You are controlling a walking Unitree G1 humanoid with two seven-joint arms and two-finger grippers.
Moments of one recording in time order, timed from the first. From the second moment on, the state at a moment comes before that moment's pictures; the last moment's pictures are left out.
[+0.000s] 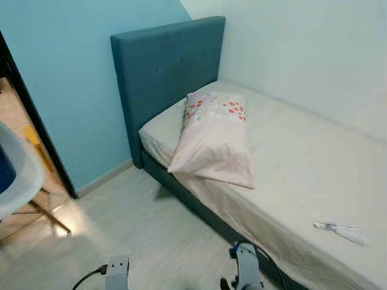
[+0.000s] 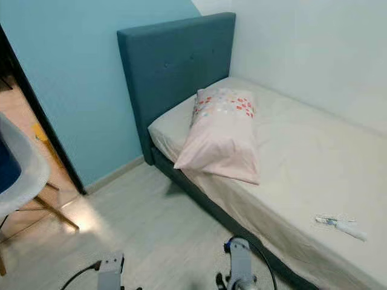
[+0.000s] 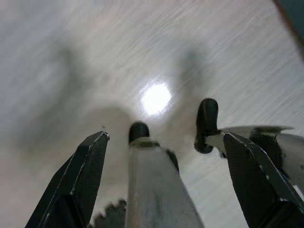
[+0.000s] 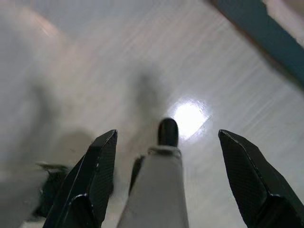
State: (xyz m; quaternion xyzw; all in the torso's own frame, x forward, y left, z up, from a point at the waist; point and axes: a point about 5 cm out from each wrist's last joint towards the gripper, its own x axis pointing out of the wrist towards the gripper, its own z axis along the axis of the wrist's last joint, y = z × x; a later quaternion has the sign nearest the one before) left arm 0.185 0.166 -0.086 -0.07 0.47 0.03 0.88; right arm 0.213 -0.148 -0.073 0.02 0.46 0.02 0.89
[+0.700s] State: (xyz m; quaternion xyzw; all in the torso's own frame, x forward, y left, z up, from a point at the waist) left arm 0.196 0.168 -0.079 -0.04 0.43 0.04 0.90; right arm 0.223 -0.169 -0.066 0.02 0.45 0.00 0.89
